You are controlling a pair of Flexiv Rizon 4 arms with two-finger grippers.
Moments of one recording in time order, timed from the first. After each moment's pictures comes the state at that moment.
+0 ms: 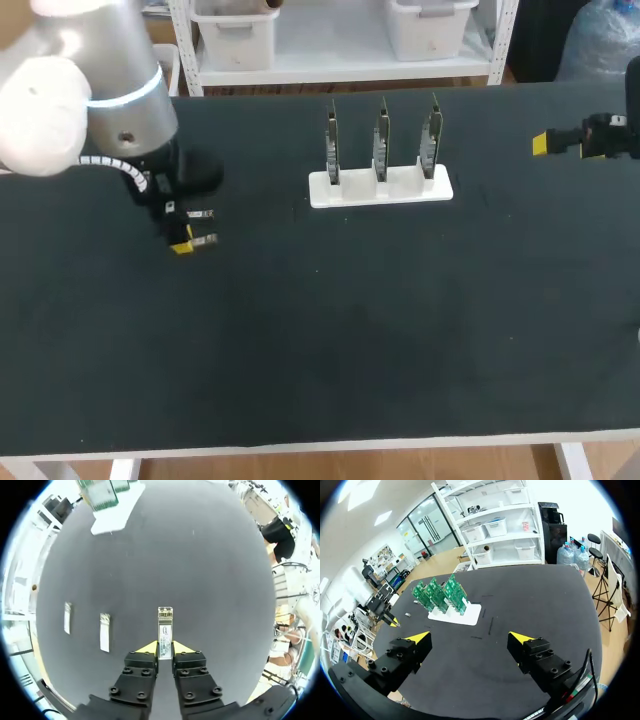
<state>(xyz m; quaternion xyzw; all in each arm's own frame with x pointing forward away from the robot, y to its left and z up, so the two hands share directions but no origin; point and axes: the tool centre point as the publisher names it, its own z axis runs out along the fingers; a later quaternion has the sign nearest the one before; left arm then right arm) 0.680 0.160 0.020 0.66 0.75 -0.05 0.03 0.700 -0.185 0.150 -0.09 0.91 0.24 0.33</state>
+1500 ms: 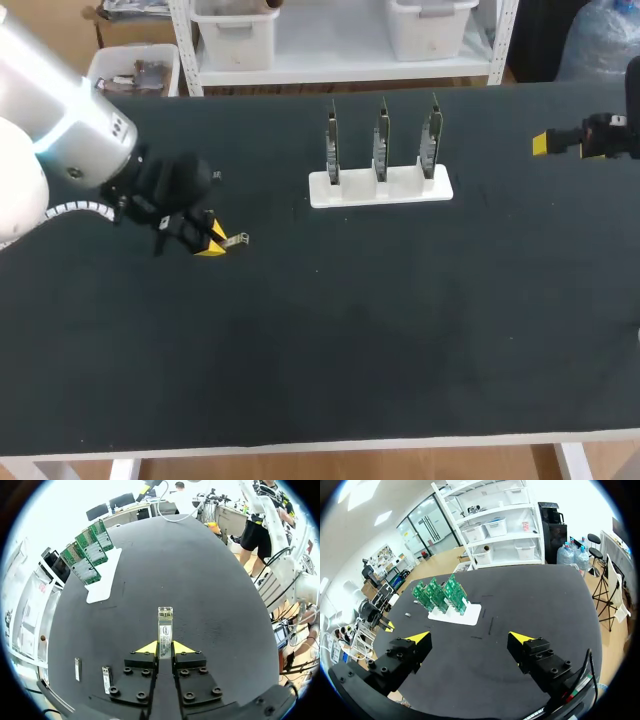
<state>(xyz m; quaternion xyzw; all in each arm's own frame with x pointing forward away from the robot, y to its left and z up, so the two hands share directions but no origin) 0.652 0.108 0.036 0.72 0.64 -0.16 0.21 0.700 -0.185 0.150 -0.09 0.91 0.24 0.33</state>
